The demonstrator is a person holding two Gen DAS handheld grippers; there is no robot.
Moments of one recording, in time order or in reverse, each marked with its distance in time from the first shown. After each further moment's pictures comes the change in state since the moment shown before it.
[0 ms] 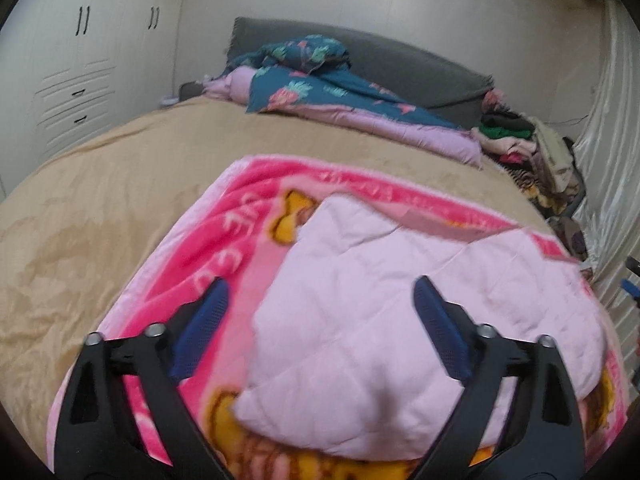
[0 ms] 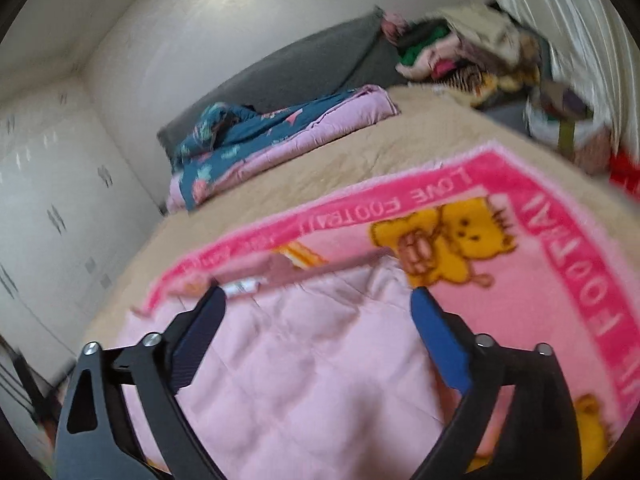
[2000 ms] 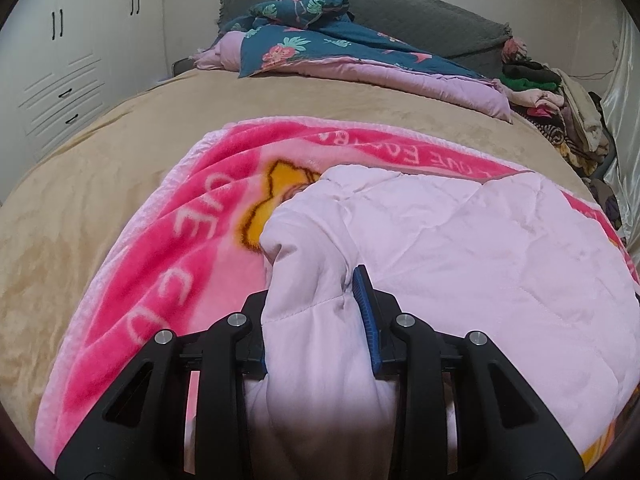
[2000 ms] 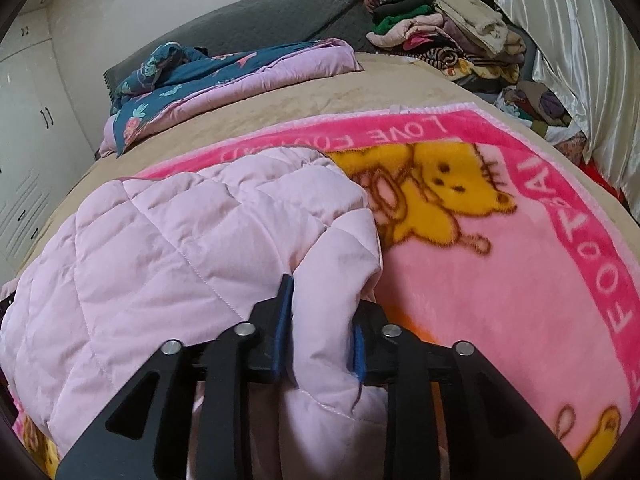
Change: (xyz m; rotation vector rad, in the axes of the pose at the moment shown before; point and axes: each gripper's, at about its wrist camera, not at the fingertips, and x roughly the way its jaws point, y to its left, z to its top) left arm 0.134 -0.036 0.022 0.079 0.136 0.078; right arm 0.141 -0.023 -0.044 -0.010 0.145 -0.189
